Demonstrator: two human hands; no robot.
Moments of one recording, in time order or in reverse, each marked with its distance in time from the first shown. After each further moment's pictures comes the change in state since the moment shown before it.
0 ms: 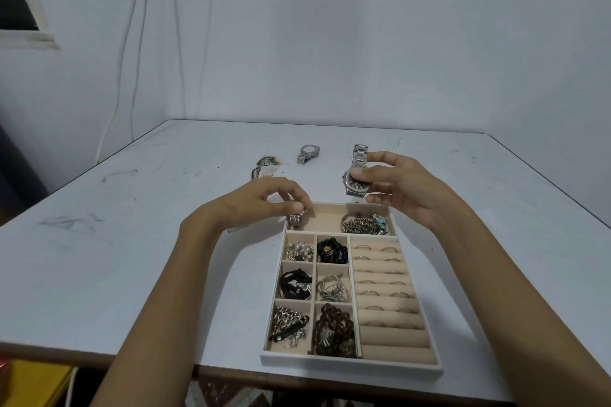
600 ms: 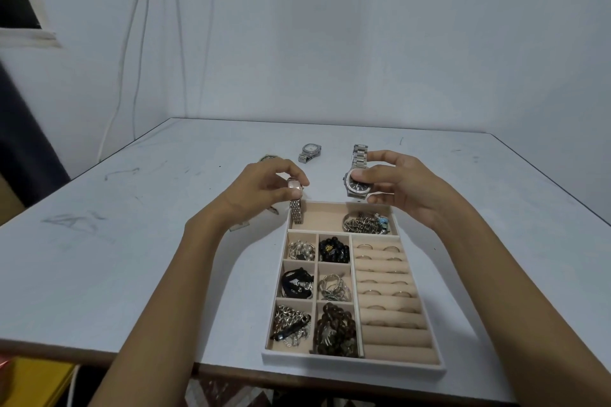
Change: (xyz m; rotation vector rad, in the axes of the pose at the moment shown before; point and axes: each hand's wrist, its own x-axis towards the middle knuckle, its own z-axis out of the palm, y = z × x) left_hand 0.002 0.002 0.002 -0.137 0.293 -0.002; right_hand 0.000 0.000 0.000 -0.042 -0.006 -0.006
